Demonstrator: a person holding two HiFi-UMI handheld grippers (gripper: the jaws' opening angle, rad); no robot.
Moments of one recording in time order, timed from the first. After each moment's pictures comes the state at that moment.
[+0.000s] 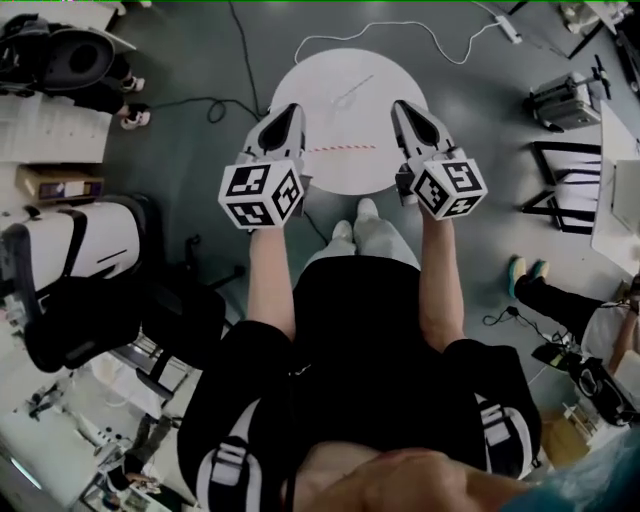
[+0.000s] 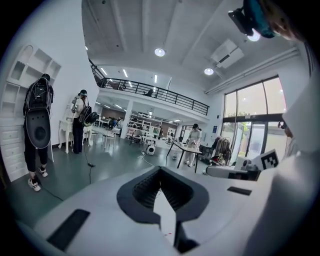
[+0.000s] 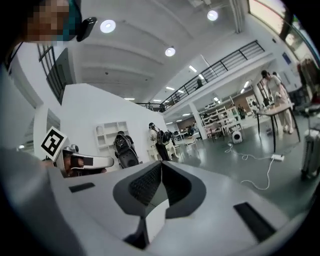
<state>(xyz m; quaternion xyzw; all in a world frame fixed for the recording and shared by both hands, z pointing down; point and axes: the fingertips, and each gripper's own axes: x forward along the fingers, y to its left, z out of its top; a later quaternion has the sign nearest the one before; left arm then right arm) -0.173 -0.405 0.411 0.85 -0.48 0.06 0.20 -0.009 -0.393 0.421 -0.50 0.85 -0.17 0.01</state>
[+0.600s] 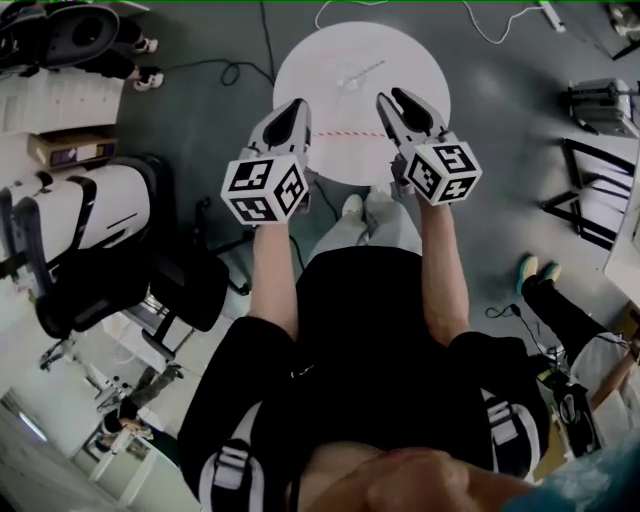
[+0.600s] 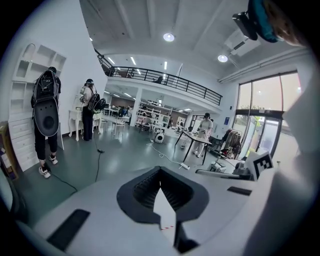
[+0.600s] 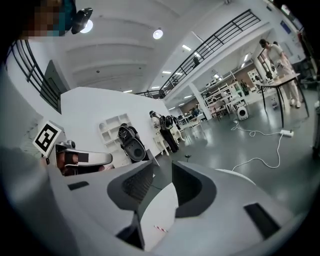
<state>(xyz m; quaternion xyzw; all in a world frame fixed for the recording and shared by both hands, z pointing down) -0.148 -0.426 0.470 0.81 -0.52 0.12 0.25 -0.009 -0.438 0.507 -0.44 0.85 -0.28 -0.01</state>
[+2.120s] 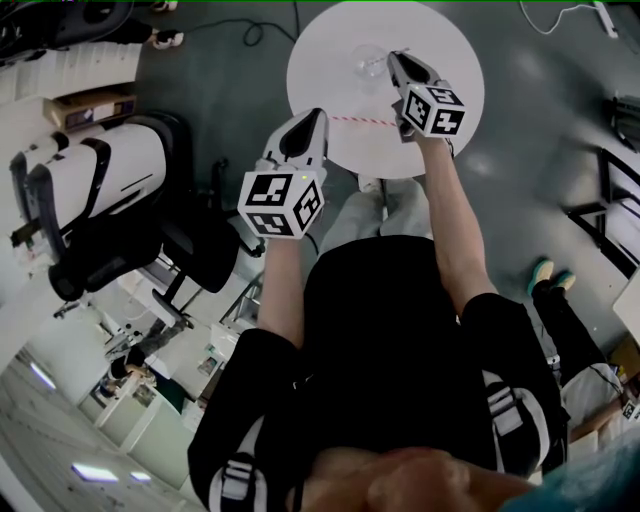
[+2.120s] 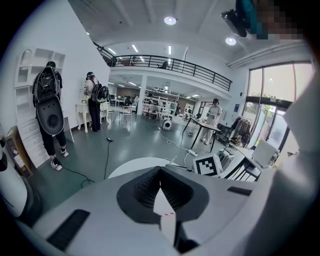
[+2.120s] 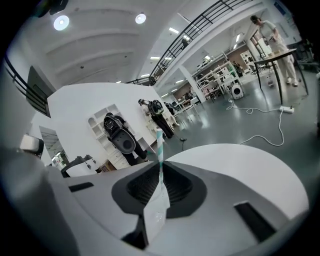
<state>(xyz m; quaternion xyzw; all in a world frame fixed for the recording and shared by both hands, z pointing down) -0.132 -0.410 0.525 0.77 -0.54 0.19 0.28 -0.023 -0.531 0.678 -0.44 0.82 -0.36 -0.05</state>
